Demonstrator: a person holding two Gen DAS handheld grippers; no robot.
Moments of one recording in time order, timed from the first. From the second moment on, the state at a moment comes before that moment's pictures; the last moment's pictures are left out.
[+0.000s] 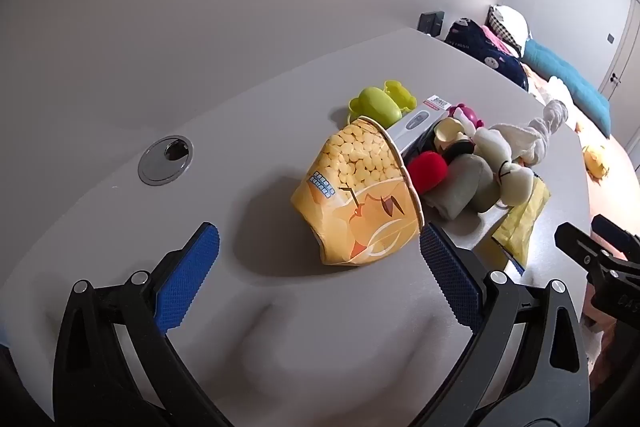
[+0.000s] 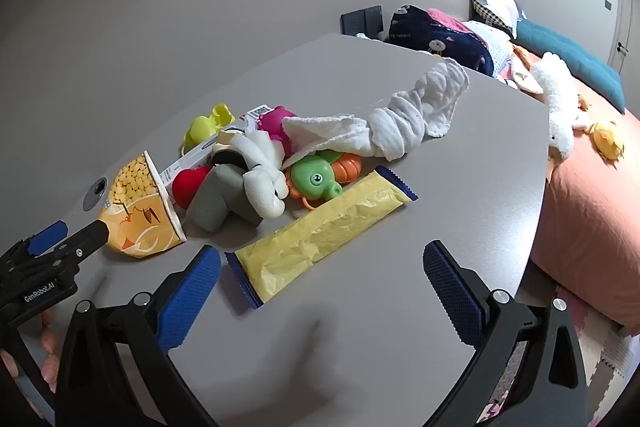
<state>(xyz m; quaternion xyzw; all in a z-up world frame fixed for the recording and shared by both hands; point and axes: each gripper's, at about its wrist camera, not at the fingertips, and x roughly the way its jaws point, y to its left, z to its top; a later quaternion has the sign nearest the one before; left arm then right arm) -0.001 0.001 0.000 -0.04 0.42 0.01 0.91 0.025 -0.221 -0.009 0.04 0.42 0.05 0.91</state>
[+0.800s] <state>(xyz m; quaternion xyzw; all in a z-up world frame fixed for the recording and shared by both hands) -0.003 -0.002 0.003 -0.03 0.42 0.01 0.91 0.021 -0.224 -0.007 0.04 0.42 0.05 0.91</state>
